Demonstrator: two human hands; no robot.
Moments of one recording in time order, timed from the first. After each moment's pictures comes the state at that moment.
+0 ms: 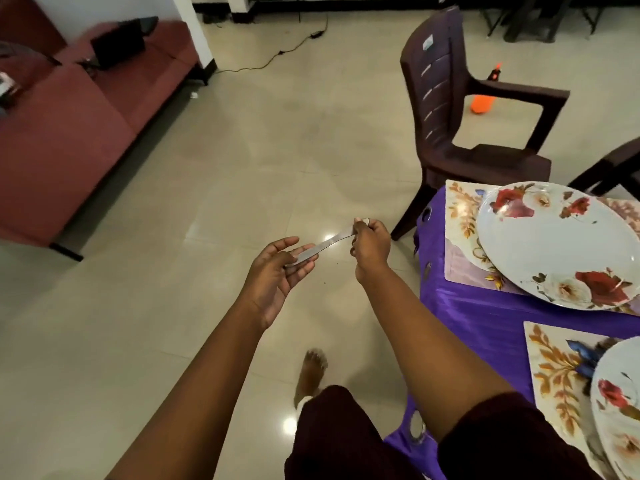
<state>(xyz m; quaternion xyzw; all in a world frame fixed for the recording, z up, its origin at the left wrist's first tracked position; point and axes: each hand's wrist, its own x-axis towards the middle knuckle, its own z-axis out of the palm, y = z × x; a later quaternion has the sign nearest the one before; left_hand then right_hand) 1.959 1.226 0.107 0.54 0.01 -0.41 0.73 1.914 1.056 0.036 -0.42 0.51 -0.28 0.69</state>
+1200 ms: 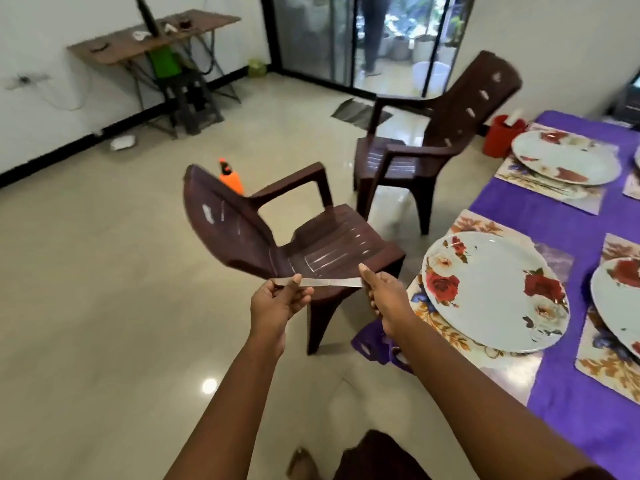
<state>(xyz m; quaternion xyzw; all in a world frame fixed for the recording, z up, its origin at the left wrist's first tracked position) 2.207 0.734 0.112 0.51 -0.29 -0.64 0.49 2.017 0.755 0.091 -0.19 0.68 -0.49 0.52</state>
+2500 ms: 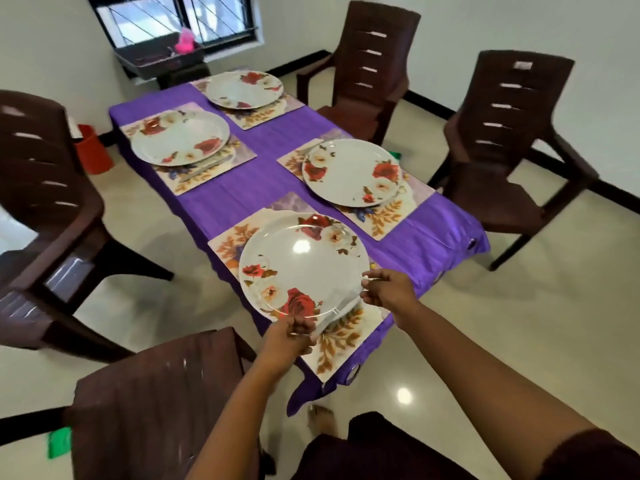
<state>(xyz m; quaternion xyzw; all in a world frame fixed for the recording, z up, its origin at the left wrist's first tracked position) 1.954 0.592 0.044 0.12 -0.72 -0.64 -0.26 1.907 0.819 0.068 0.32 0.66 -0.67 0.09</state>
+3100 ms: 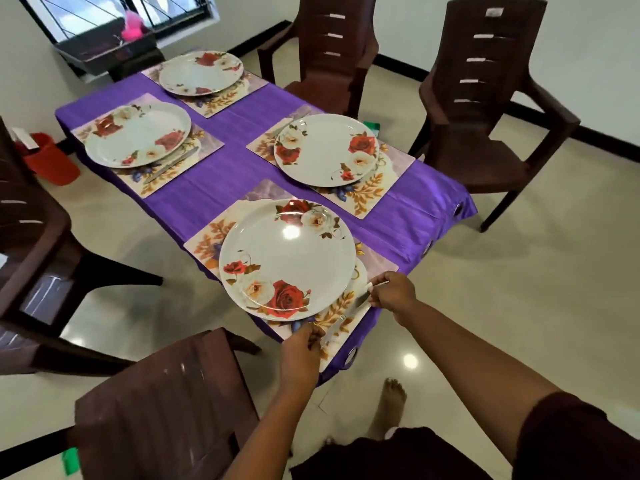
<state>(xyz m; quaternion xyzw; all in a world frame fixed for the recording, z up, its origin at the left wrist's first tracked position) 1.984 0.636 0.000 0.04 -0.89 -0.41 -0.18 1.929 0.847 0.006 0.42 0.74 -0.52 0.08</state>
